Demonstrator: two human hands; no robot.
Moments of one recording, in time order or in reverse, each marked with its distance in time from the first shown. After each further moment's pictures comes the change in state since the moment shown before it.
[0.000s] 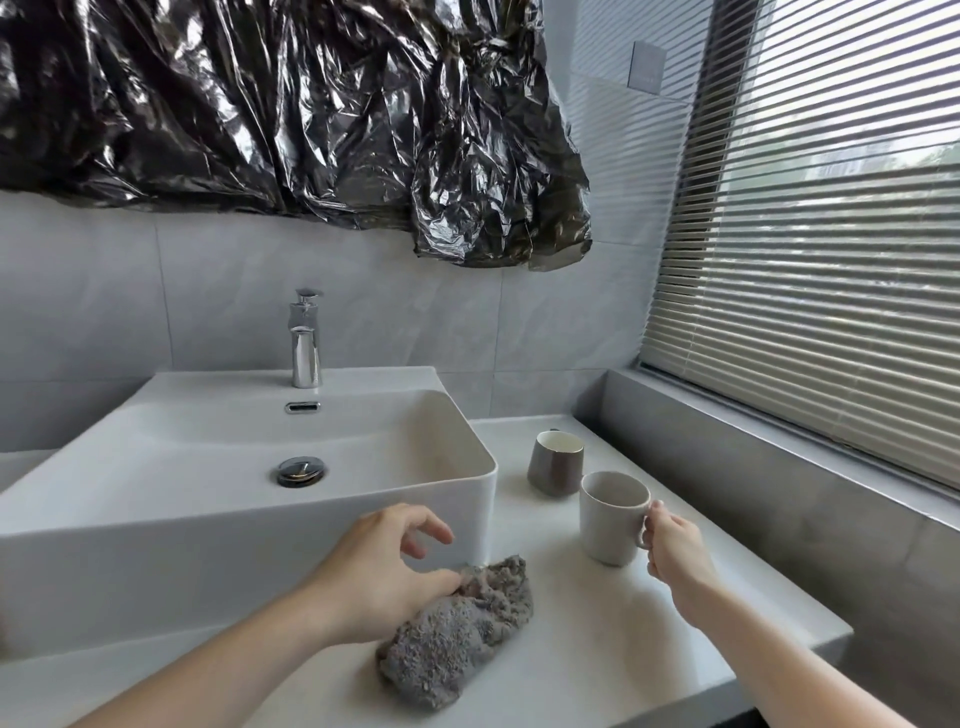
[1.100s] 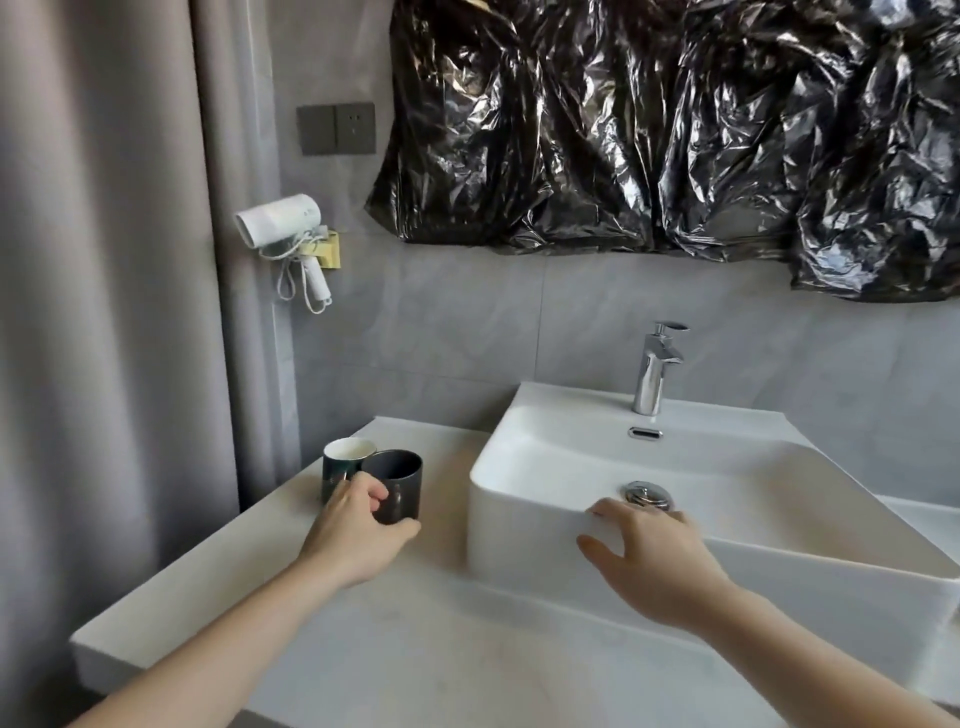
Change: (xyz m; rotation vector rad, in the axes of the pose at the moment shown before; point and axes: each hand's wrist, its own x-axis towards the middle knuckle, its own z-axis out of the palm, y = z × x) left_hand -0.169 -0.236 -0.229 0.113 0.605 -0.721; right_hand -0.240 -0.134 0.324 -0.907 -0.586 -1.039
